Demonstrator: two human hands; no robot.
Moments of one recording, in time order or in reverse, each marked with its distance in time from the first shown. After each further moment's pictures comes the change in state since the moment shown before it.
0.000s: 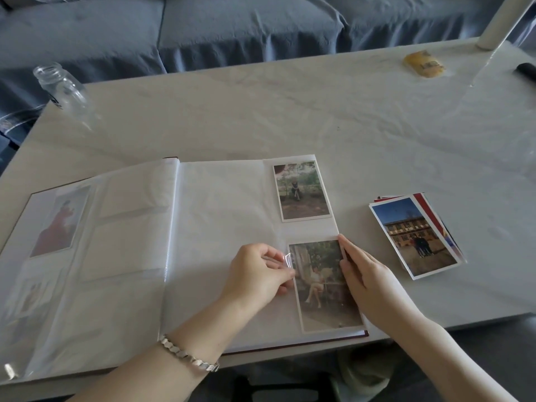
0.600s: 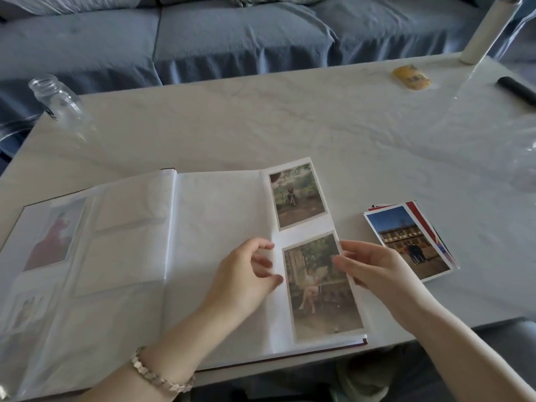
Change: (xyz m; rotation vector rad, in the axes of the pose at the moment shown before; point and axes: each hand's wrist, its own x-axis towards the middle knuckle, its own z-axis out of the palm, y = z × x) left_hand -0.002 0.006 -0.022 0.215 -0.017 0.233; right_hand 0.000 -0.037 -0.038 0.696 -0.088 0.194
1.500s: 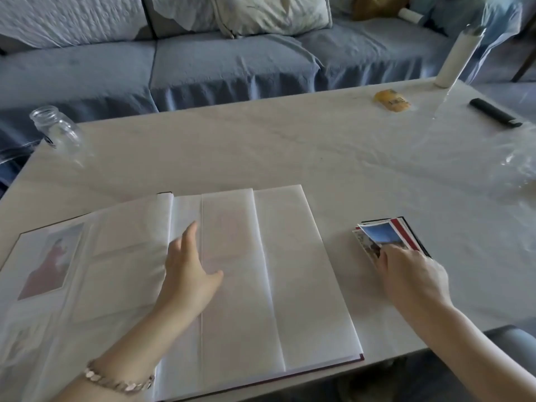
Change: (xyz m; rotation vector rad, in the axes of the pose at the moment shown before) left_hand 0.019 -0.017 -0.052 0.197 0.262 -0.030; right_hand 0.020 0.009 -0.037 -1.412 0.494 0.145
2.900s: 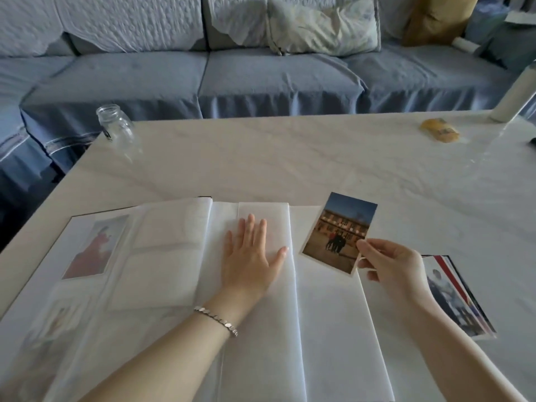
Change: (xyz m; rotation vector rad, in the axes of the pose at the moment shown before) left_hand 0.052 0.002 0.049 0.483 0.027 0.181; right_hand 0.024 -0.074 -0.023 1.467 -0.093 0.066
